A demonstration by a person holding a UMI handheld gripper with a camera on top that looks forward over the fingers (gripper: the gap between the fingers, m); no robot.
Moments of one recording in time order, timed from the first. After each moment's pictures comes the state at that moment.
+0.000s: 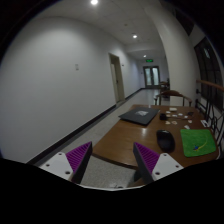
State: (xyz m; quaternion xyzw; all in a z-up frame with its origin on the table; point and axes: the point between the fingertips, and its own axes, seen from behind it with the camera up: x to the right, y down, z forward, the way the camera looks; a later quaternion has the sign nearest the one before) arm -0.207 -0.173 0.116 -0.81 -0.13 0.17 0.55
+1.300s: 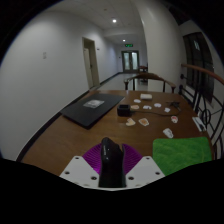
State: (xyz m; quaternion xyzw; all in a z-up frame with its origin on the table) arm -0.037 0.073 0.009 -0.87 -0.06 0.08 0.49
